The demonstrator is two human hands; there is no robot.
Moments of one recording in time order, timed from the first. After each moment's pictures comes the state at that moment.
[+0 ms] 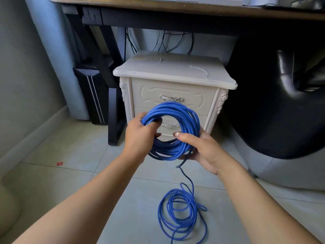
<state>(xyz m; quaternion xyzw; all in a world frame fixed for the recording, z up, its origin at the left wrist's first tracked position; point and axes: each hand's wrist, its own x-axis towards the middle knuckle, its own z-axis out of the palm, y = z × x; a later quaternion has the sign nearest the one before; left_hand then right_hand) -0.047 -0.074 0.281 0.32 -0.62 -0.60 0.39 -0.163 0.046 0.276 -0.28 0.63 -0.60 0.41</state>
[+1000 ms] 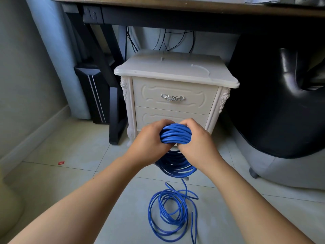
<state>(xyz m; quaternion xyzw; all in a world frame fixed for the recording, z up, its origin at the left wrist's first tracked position) -0.042 -0.073 0.269 0.19 -0.88 -0.34 0.28 -0.149 0.035 0.273 -0.45 0.79 -0.41 0.08</state>
